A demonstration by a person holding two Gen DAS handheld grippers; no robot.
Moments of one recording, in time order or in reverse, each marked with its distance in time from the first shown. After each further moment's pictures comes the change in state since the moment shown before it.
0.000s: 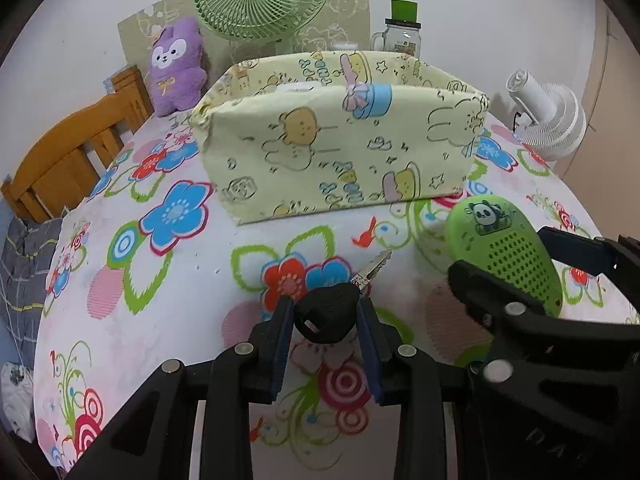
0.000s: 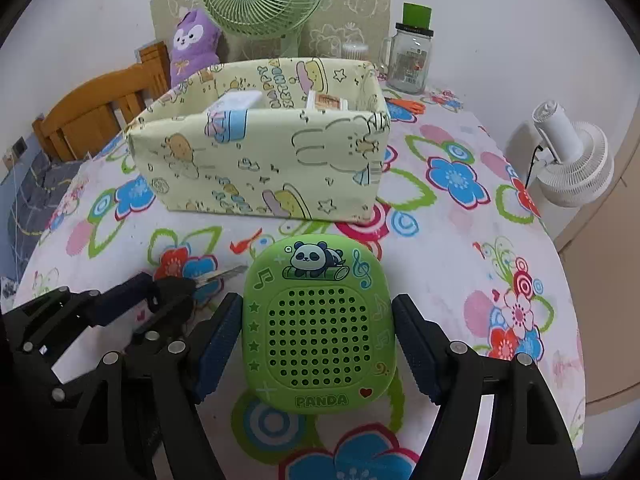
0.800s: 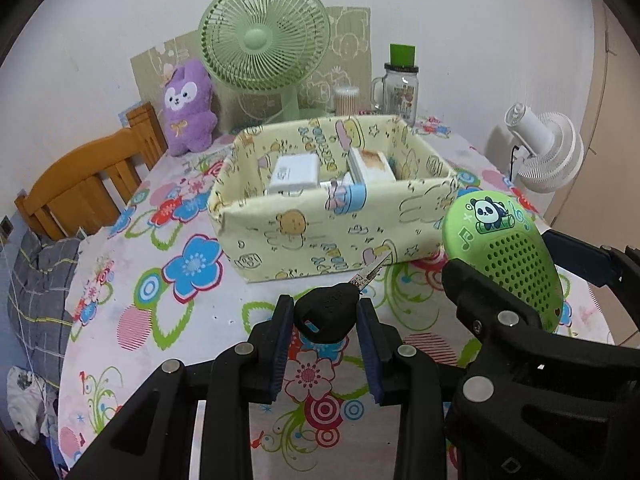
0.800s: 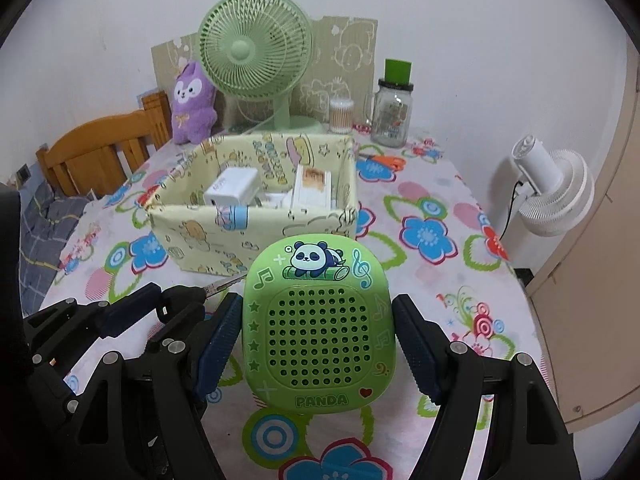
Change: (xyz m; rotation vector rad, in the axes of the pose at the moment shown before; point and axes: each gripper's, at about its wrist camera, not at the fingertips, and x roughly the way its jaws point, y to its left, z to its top) left arm -0.048 -0.013 0.031 -0.016 -0.094 0.039; right arm -0.056 -0.009 0.025 0.015 -0.145 -0.024
